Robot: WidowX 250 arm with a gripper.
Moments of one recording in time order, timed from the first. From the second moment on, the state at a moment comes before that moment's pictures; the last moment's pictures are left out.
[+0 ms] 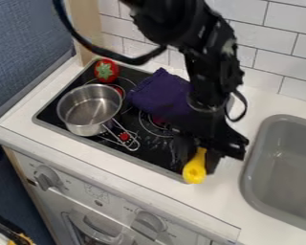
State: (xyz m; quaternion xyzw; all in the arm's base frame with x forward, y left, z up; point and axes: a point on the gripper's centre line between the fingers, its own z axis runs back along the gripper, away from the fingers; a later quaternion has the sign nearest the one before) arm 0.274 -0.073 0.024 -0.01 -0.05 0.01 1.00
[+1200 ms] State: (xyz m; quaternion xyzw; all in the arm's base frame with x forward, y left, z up) arm 0.254 -0.058 0.009 0.01 0.01 0.04 1.00
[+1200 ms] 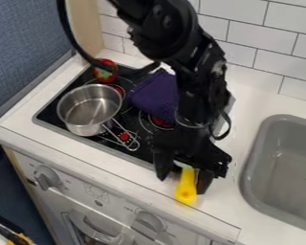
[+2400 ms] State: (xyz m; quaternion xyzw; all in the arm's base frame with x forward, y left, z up) arm 0.273 -0.040 0.076 0.00 0.01 -0.01 1.00
